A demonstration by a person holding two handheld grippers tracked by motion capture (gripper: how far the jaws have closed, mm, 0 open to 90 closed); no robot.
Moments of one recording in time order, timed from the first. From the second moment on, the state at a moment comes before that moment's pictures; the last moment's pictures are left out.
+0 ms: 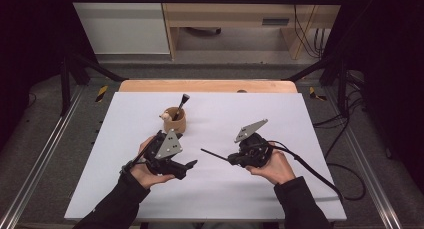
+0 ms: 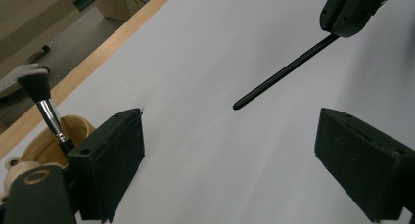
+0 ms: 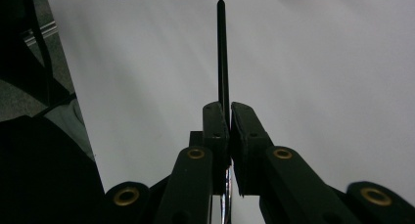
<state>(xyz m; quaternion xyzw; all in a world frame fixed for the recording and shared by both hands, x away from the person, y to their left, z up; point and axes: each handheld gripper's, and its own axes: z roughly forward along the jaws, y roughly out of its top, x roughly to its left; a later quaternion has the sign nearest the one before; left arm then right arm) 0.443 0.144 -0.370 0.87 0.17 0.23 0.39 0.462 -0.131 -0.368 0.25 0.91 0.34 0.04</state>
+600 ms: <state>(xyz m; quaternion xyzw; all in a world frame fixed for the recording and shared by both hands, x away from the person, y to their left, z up) 0.443 0.120 -0.375 0.89 0.12 0.24 0.37 0.461 -0.123 -0.363 0.24 0.91 0.34 0.03</state>
